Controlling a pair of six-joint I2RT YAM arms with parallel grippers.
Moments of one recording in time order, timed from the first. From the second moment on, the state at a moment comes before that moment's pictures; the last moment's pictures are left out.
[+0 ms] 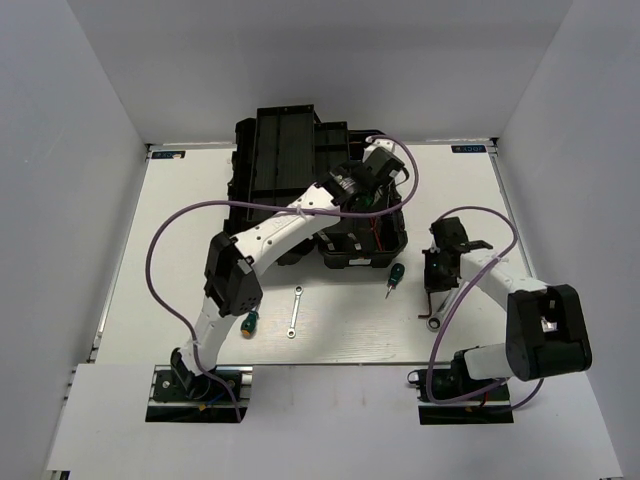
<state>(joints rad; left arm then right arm) -0.92 2.15 2.22 -0.83 -0.32 -0.57 0.22 1.37 0.69 -0.54 0.03 0.21</state>
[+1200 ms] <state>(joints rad) -0.89 1.40 1.70 -0.81 -0.34 -0.49 0.22 1.75 1.48 -0.63 -0.47 0.25</state>
